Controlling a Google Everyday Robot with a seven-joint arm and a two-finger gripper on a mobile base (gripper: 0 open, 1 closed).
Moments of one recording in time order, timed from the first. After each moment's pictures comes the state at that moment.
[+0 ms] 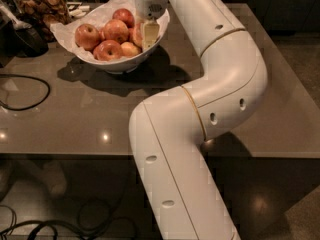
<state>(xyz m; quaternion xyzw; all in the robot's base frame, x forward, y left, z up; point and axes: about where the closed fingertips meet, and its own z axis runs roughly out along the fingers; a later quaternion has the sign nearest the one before) 0.762 0.033 0.908 -0.79 0.59 -0.03 0.16</state>
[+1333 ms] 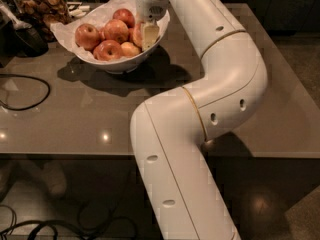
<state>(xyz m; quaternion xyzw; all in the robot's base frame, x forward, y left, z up) 0.762 0.032 0.903 -0.79 0.59 -0.02 0.16</state>
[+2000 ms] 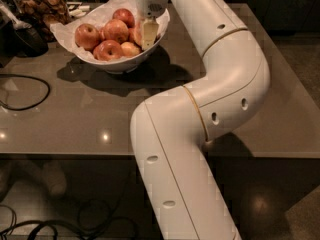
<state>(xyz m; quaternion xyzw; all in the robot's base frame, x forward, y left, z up) 0.775 0.036 0.913 -0.77 0.61 -0.03 0.19</state>
